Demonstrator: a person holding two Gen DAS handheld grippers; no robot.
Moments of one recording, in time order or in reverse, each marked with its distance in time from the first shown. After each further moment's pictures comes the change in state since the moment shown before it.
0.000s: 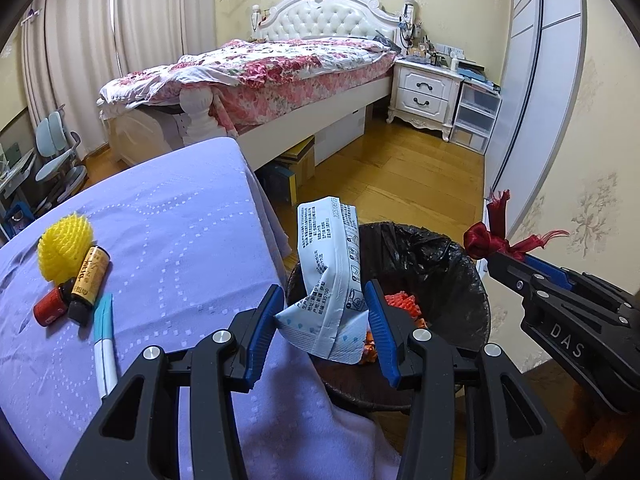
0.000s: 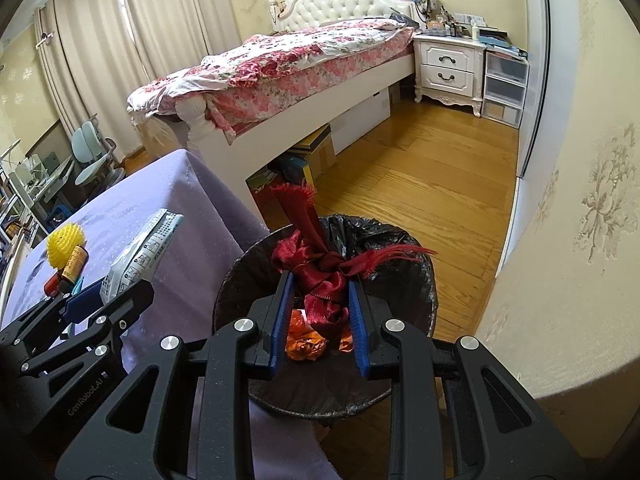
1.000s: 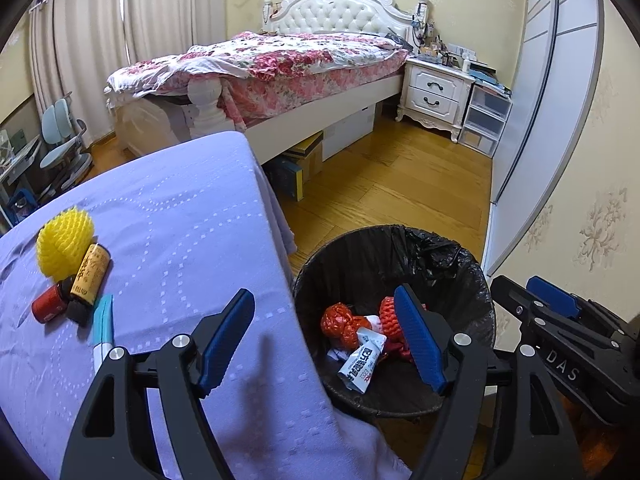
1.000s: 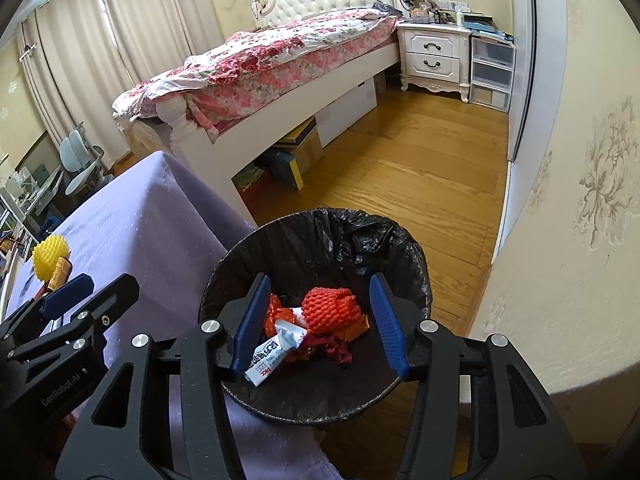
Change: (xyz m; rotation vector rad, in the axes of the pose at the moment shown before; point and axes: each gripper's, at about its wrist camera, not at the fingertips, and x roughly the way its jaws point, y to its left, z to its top) left arm -0.002 0.004 0.001 -0.050 0.020 0.017; right arm 0.012 -0.011 -0.005 0.056 0.028 -0.020
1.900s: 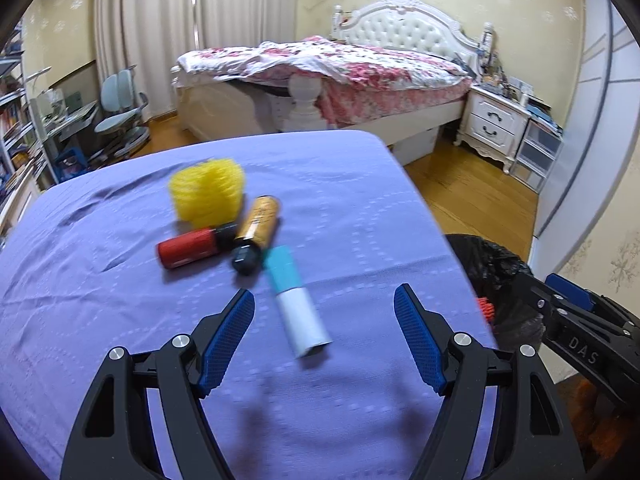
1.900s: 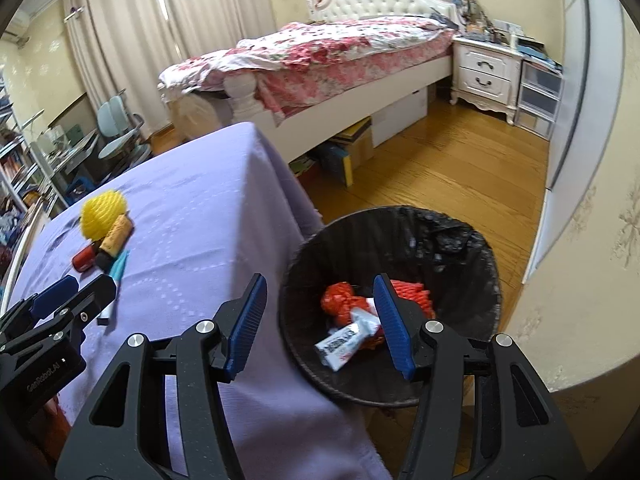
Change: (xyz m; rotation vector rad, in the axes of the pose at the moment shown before) left arm -0.056 0.111 -0.031 -0.162 -0.033 0.154; right arm -0.015 0.090 -0.015 -0.158 0.008 0.102
